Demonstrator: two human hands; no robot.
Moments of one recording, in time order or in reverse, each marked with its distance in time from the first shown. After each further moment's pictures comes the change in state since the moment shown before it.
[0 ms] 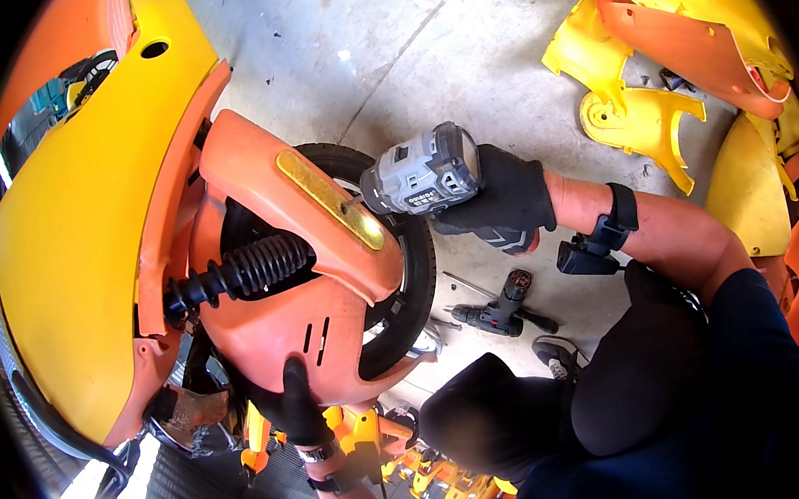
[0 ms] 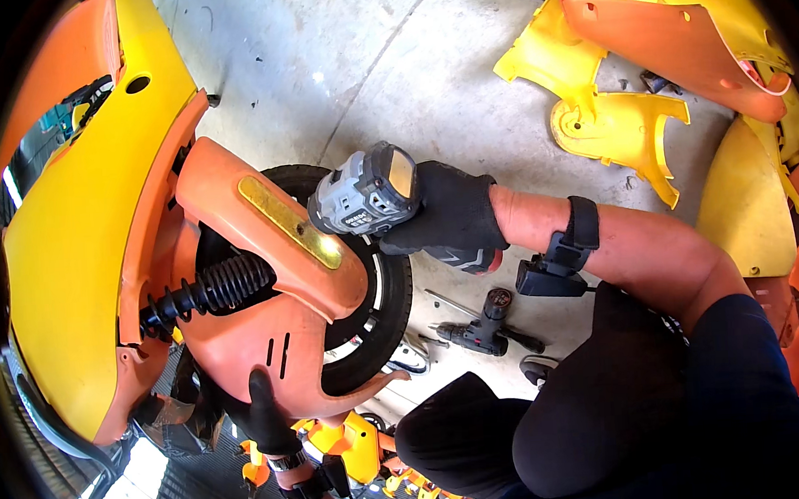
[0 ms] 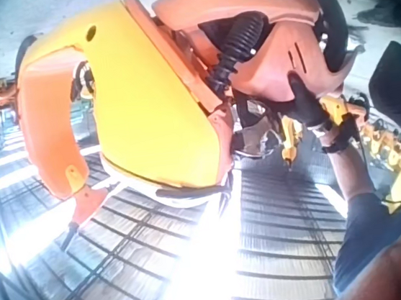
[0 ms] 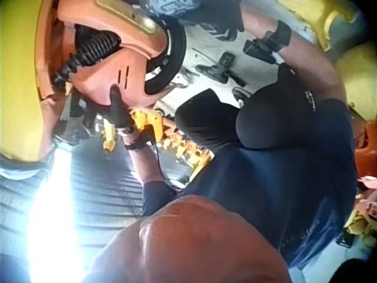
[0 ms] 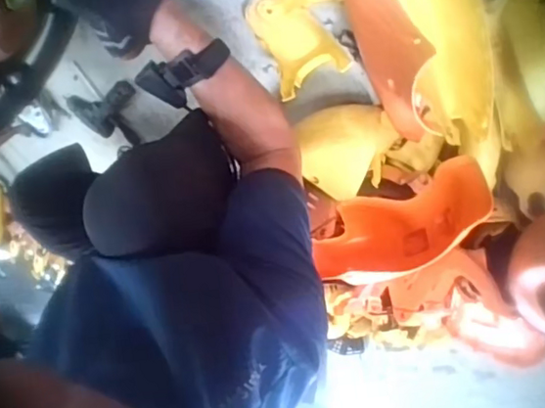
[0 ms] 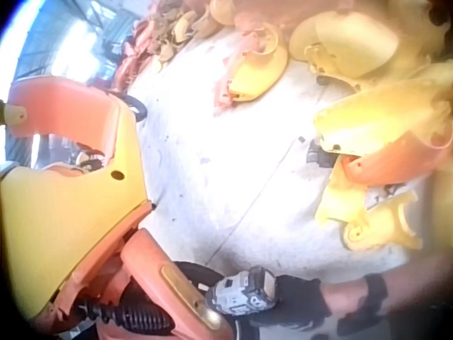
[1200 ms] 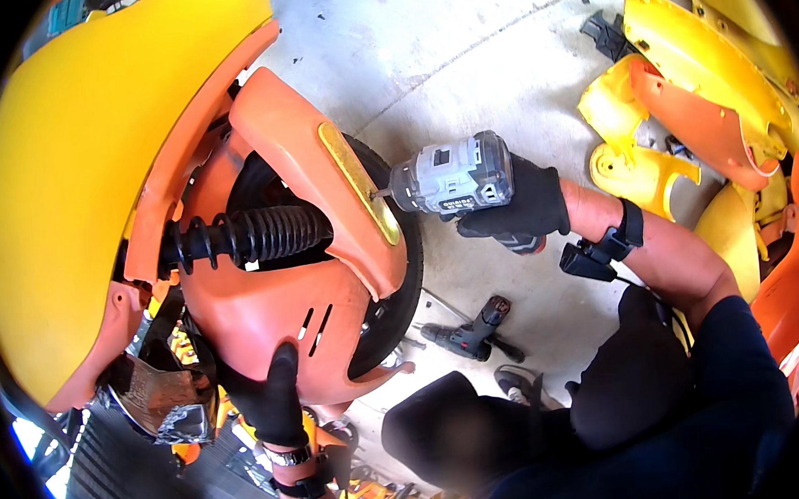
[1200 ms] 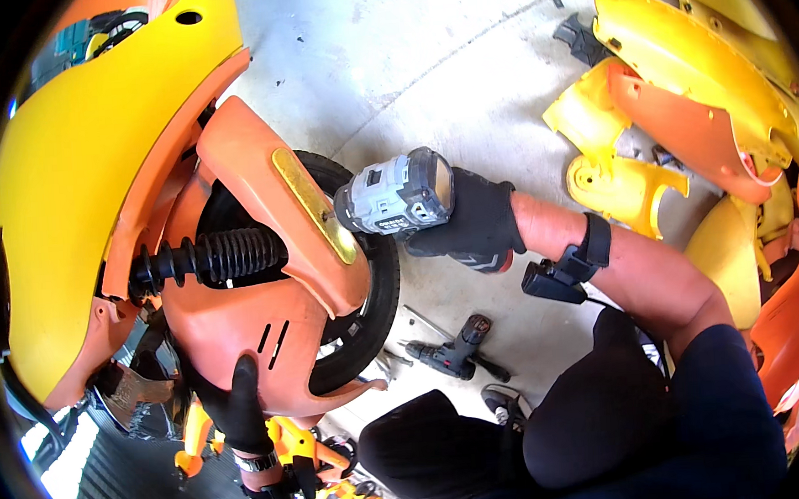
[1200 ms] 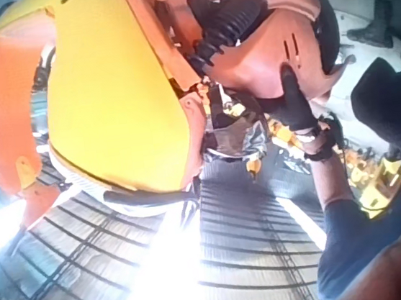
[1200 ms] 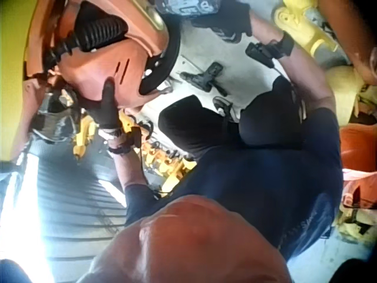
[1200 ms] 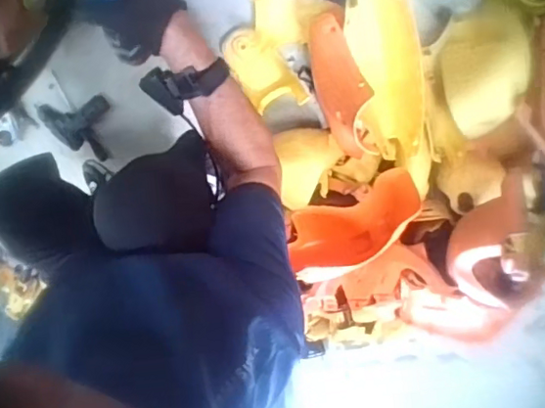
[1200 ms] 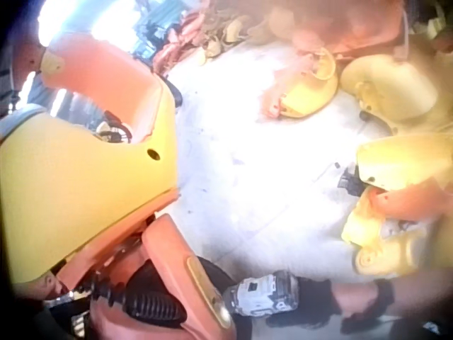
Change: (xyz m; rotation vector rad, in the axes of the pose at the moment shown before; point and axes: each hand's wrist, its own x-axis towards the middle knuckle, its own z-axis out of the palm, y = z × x) left_hand 0.003 0.000 -0.003 0.234 0.015 0.097; right_hand 0.017 -0.019 -0.008 -0.288 -0.138 -0.158
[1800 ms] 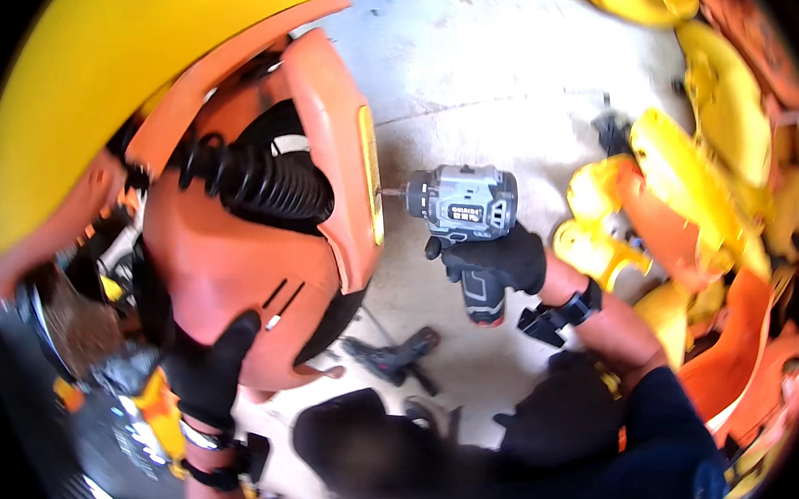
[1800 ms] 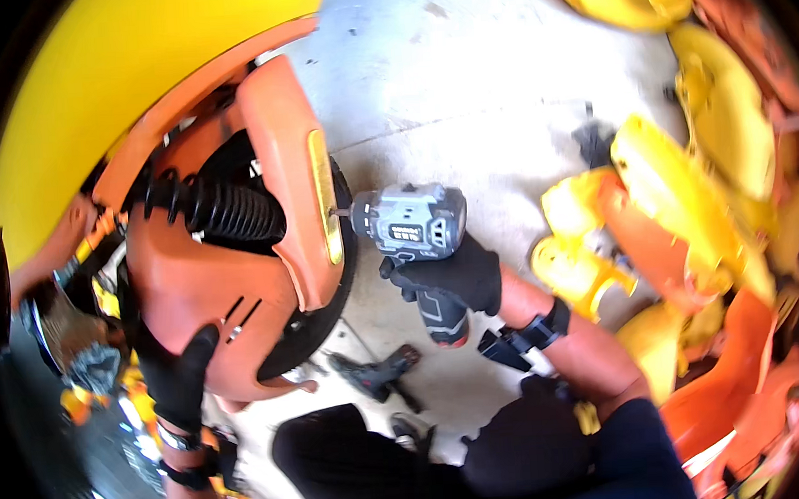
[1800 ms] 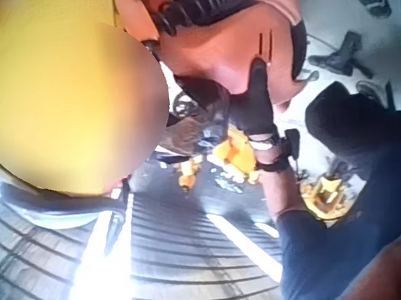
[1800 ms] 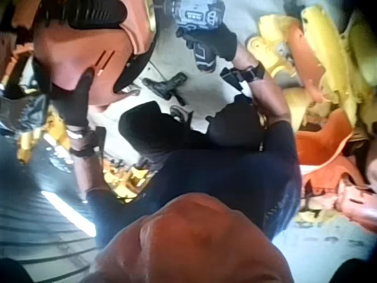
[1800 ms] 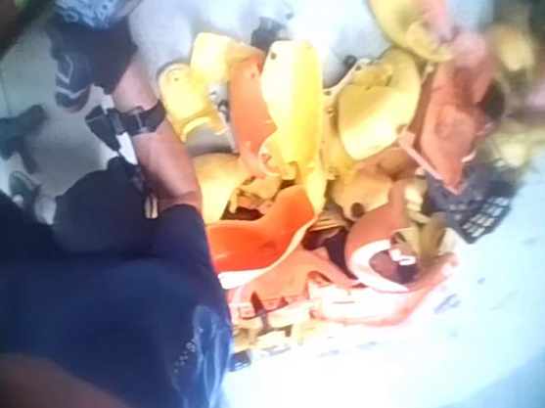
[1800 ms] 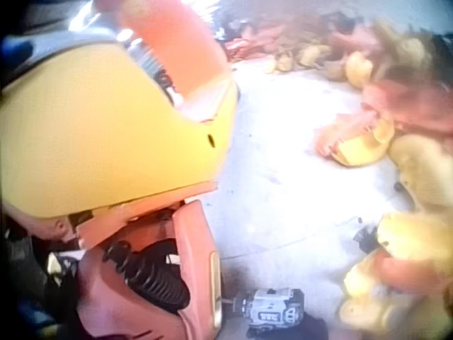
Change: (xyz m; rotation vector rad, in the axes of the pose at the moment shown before) left_hand -0.001 0.011 0.000 0.056 0.021 -0.024; right_hand -0.007 -0.023 0.006 0.422 -0.027 0.499
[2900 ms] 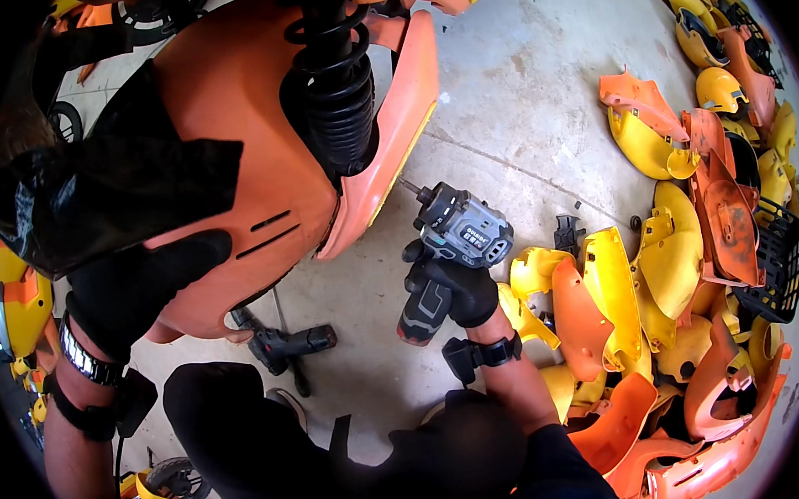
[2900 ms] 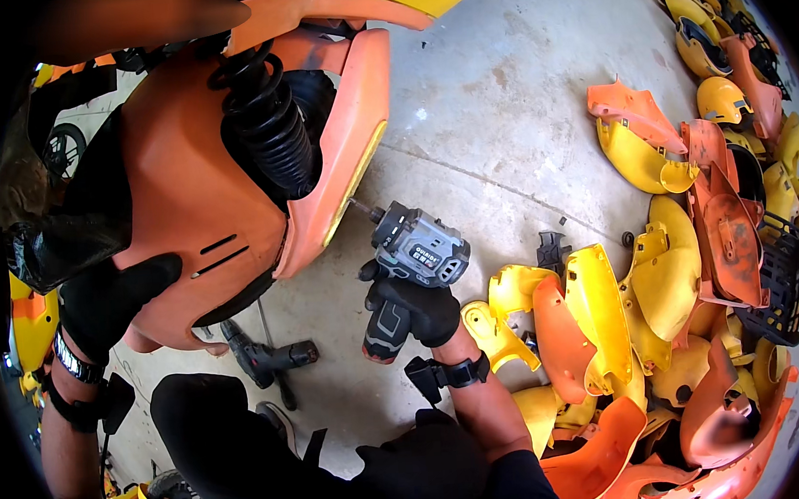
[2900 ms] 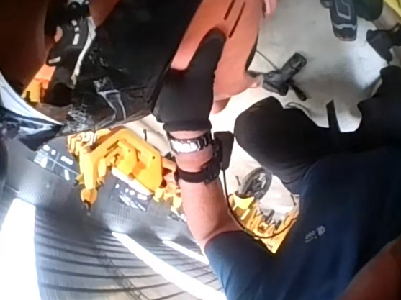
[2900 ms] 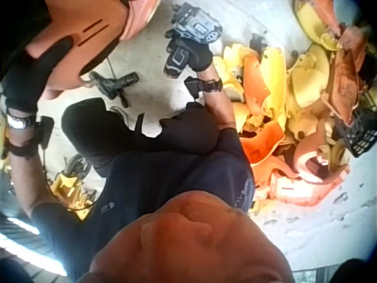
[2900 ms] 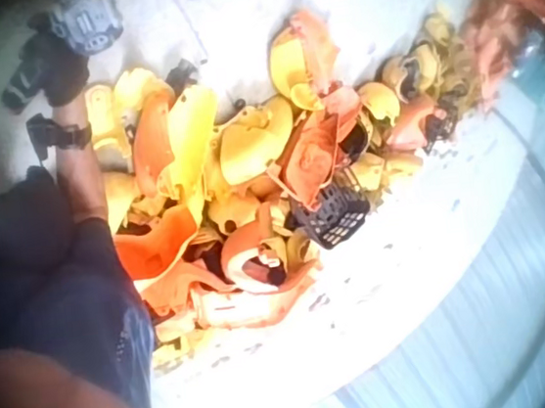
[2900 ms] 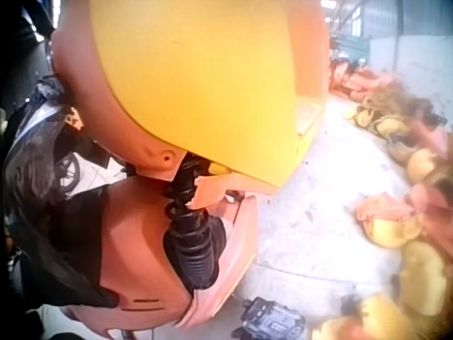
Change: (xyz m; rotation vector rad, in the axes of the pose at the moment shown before) left_hand -0.018 -0.018 -0.017 -0.315 -0.184 -0.328; right_hand 0.002 0.015 0.002 0.190 0.021 0.024
